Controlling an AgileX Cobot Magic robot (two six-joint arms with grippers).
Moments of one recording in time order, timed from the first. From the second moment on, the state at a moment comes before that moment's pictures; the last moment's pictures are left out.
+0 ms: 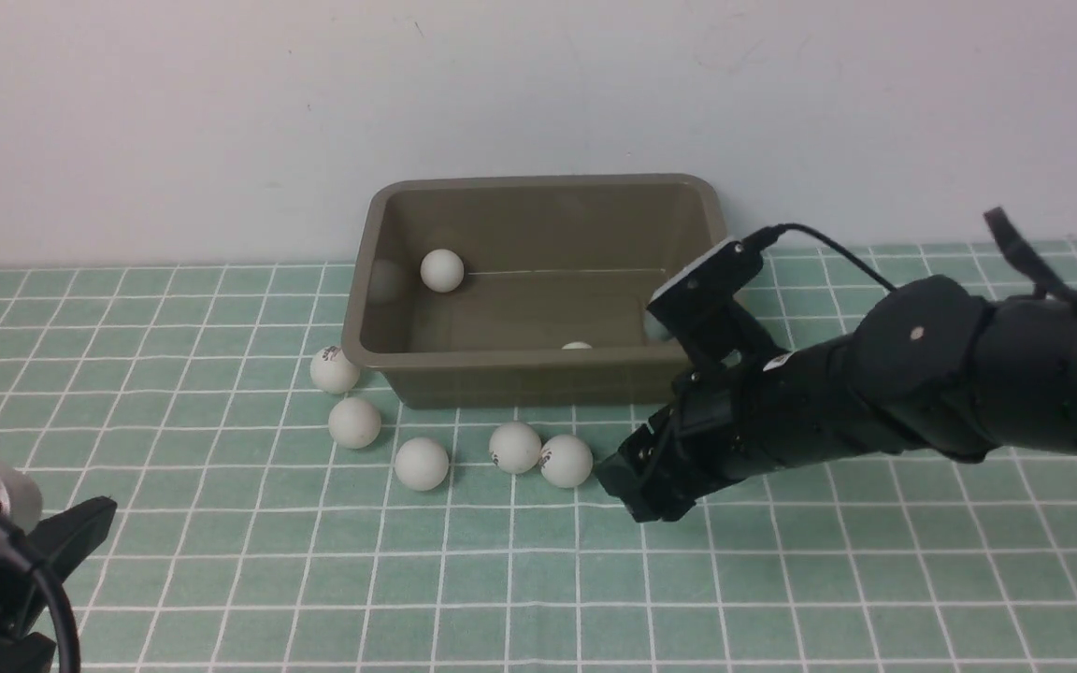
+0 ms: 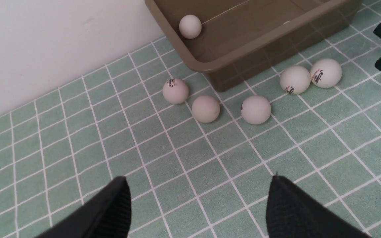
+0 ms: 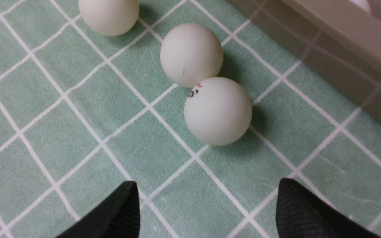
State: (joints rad) right arm 0.52 1.81 -1.02 1.02 0.40 -1.18; left arm 0.06 0.57 -0.57 -0.48 0.68 0.76
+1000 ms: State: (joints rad) right arm 0.52 2.01 -1.12 1.58 0.42 -1.74; left arm 0.06 0.57 -0.57 -0.48 0.68 0.76
